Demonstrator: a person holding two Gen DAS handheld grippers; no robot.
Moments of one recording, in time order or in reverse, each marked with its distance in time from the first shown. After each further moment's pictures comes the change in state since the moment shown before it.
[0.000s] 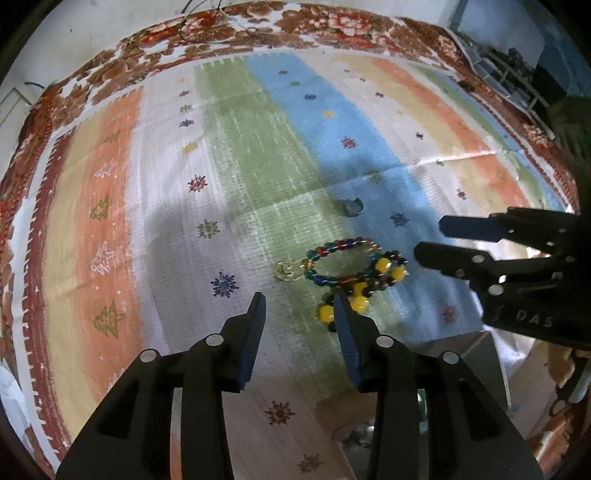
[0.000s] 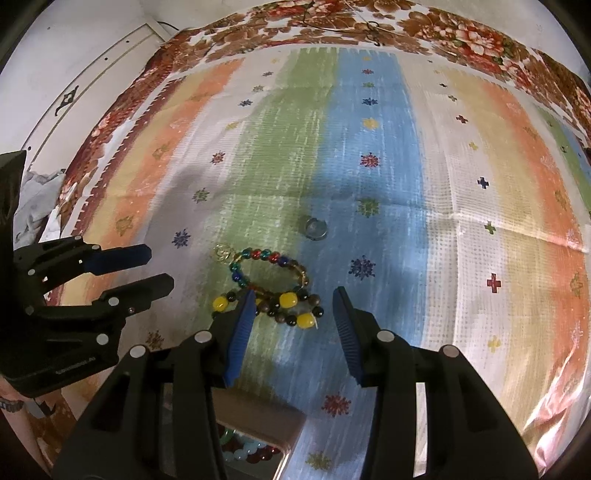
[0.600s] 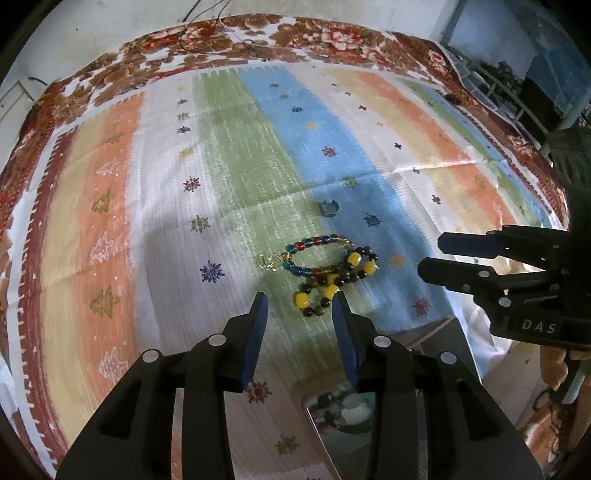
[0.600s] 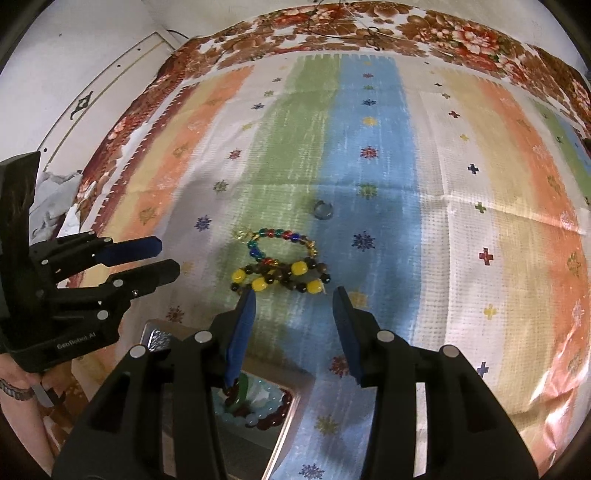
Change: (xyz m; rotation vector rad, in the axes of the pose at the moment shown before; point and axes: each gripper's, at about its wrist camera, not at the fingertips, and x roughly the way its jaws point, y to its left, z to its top) left arm -0.024 -0.009 -0.015 -0.024 -0.053 -0.052; right arm -0.033 -0.001 -0.028 0.011 -0.027 0.048
